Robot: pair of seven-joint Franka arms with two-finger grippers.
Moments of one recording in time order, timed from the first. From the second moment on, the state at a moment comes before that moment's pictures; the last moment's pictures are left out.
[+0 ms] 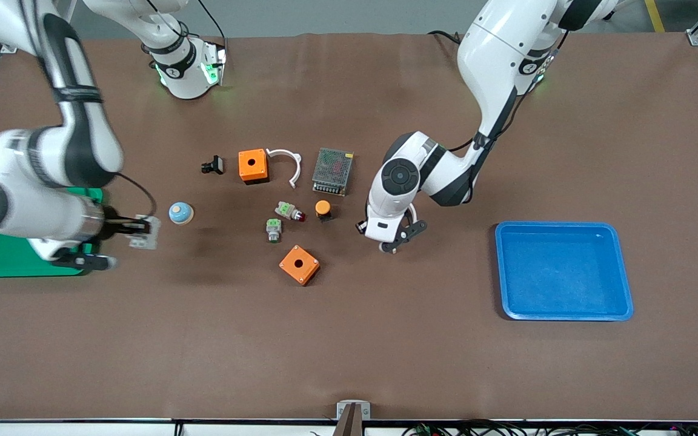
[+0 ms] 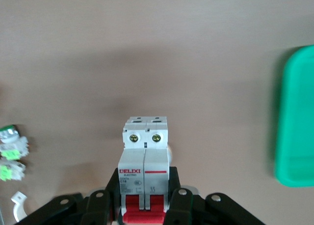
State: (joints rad) left arm -0.62 0.69 -0.09 -1.61 -0.07 2.34 -1.20; right arm 0.00 0.30 -0.04 -1.75 0.07 1.82 0.03
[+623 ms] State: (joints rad) left arm -0.44 0.52 -0.04 -1.60 -0.07 2.33 -1.08; right arm -0.38 0.41 -0.05 -1.63 -0.10 1.85 -0.22
